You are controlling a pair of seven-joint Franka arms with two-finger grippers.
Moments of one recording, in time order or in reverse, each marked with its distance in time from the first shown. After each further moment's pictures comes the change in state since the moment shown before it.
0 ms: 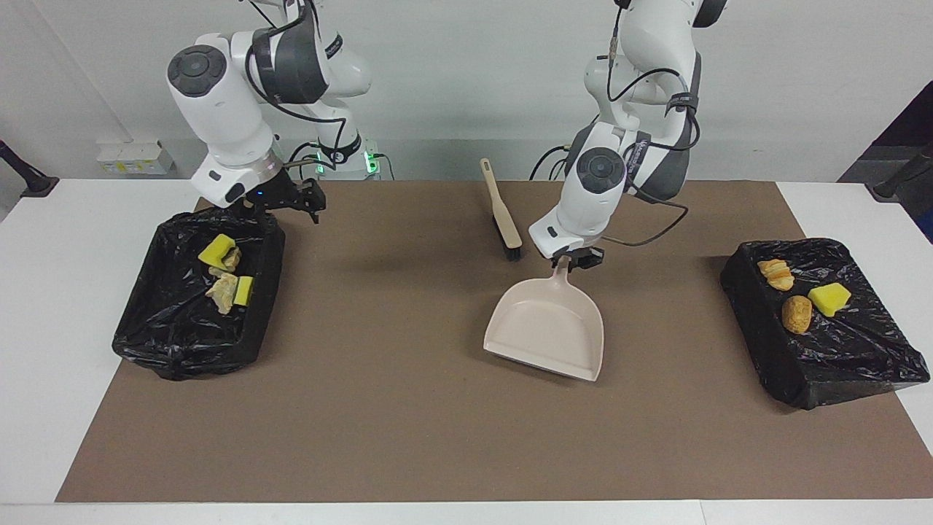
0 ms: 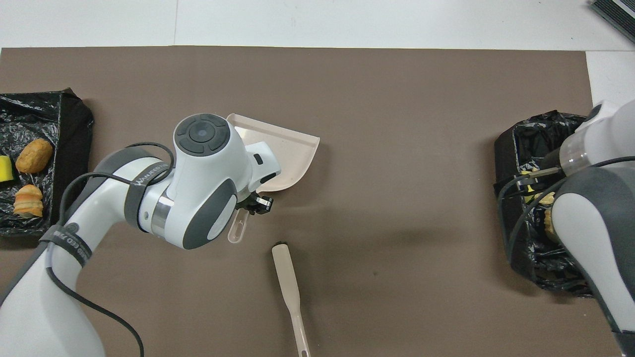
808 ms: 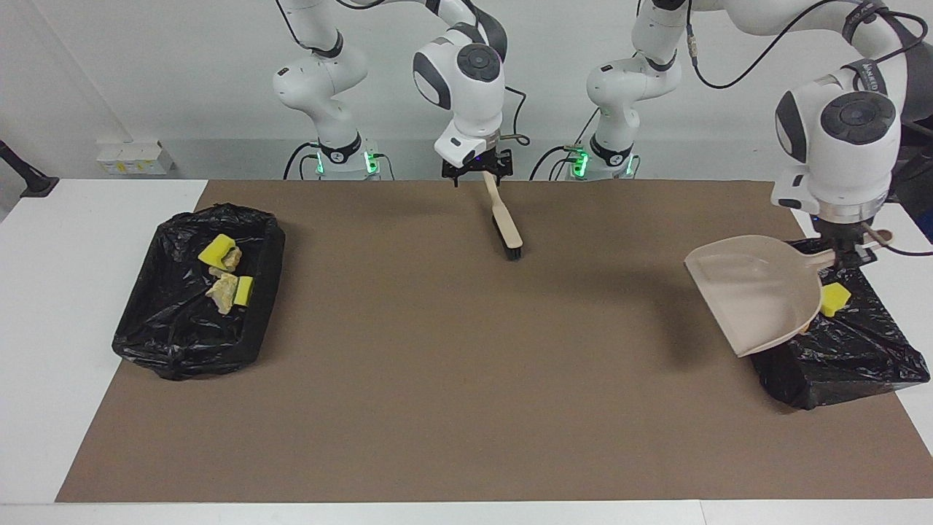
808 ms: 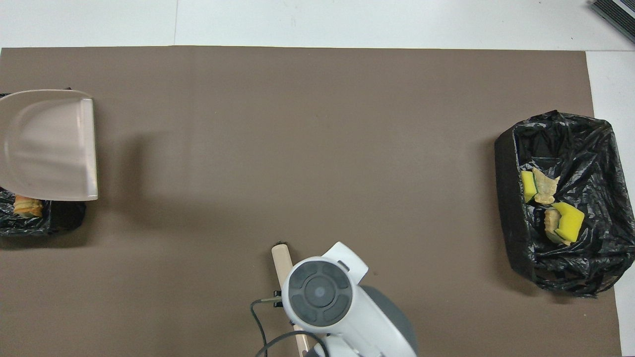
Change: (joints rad) left arm 0.325 -0.087 0.001 0.023 0.426 -0.095 0.917; right arm 0.443 0.000 0.008 -0.094 0.138 0.091 0.472
